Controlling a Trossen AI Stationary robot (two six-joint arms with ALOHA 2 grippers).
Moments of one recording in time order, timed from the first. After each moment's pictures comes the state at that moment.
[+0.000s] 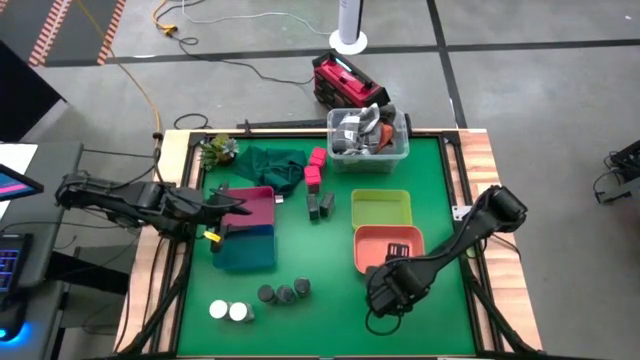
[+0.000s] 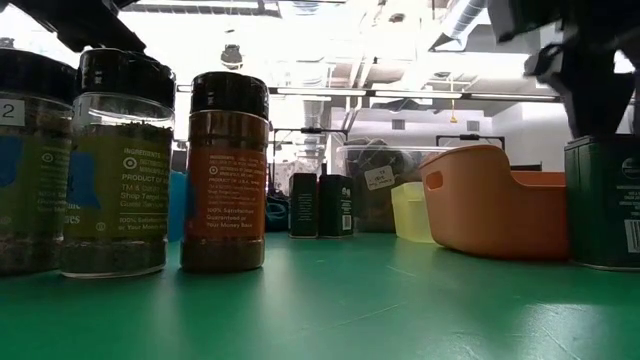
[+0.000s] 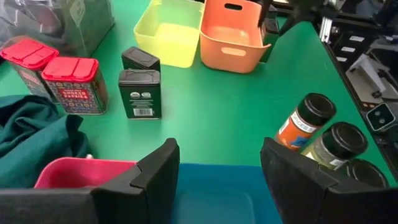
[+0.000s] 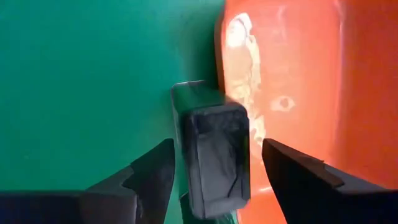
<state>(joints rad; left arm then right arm) -0.20 0.57 0.61 -0.49 -0.20 -0.24 0.62 1.82 1.36 -1.14 0.17 0.75</state>
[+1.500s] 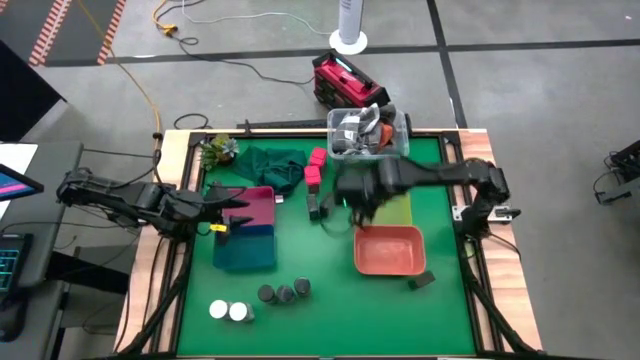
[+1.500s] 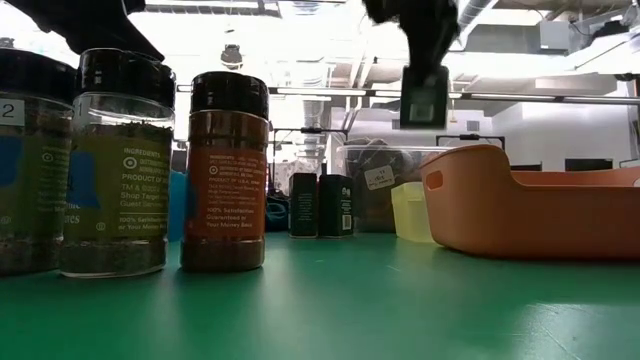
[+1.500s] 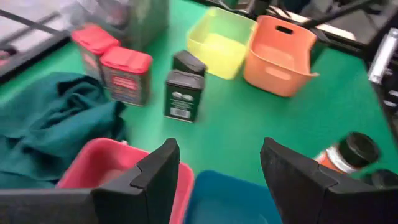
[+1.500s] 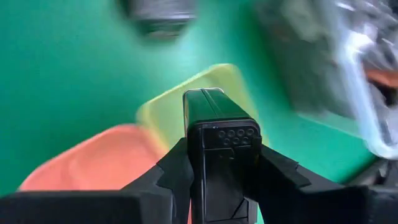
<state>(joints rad) -0.24 0.58 0.61 -0.50 -0.43 -0.43 0.02 1.82 1.89 -1.57 0.32 0.52</state>
